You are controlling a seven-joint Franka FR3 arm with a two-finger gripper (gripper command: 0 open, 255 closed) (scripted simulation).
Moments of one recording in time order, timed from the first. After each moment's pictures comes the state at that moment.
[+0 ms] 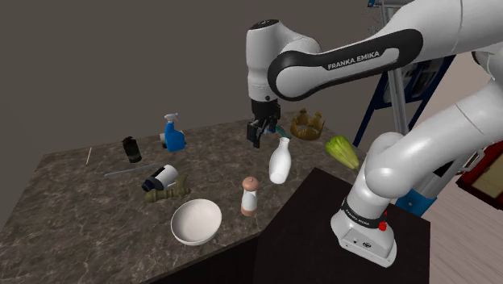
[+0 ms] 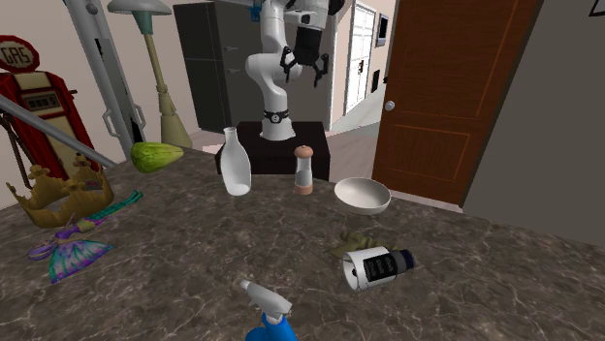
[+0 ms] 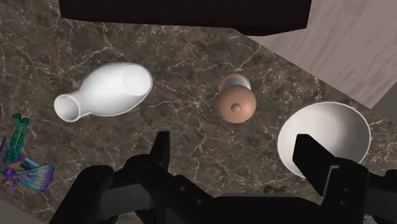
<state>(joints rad) 0.08 -0.54 0.31 -2.47 0.01 1.88 0.32</state>
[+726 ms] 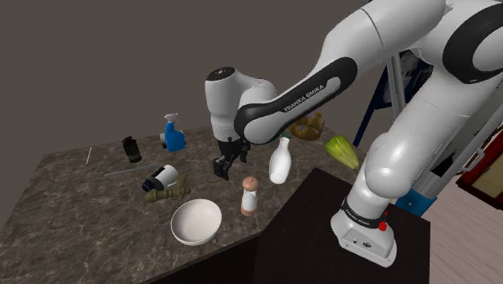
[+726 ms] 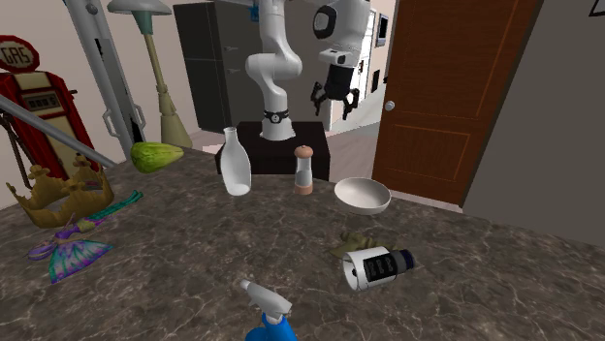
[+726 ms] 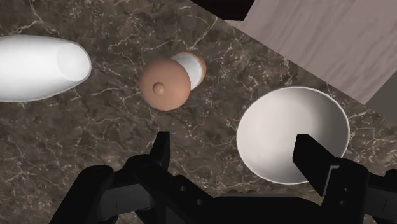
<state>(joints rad) 0.08 -0.16 0.50 -2.39 -0.08 2.15 0.58</state>
